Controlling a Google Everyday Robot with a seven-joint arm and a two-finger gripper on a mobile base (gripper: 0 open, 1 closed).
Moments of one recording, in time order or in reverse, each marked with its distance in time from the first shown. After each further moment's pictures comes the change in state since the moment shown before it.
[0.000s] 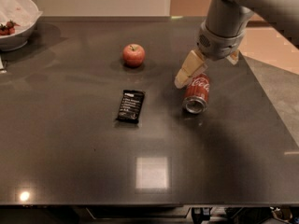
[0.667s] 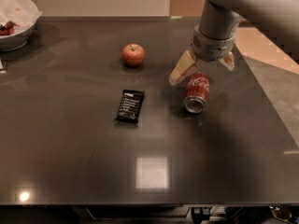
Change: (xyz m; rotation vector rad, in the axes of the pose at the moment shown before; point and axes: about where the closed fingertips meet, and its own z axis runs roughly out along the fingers) arm -0.013 0.000 0.022 -0.016 0.038 0.160
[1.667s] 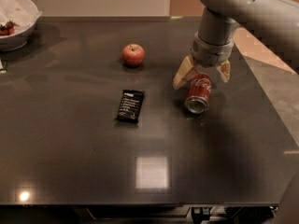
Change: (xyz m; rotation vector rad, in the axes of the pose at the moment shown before) arm 0.004 -0.001 0.023 -0.031 0.077 0.117
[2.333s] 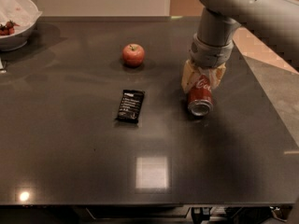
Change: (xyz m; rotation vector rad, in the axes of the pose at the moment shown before) arm 0.011 0.010 -0.004 -0.016 0.008 -0.002
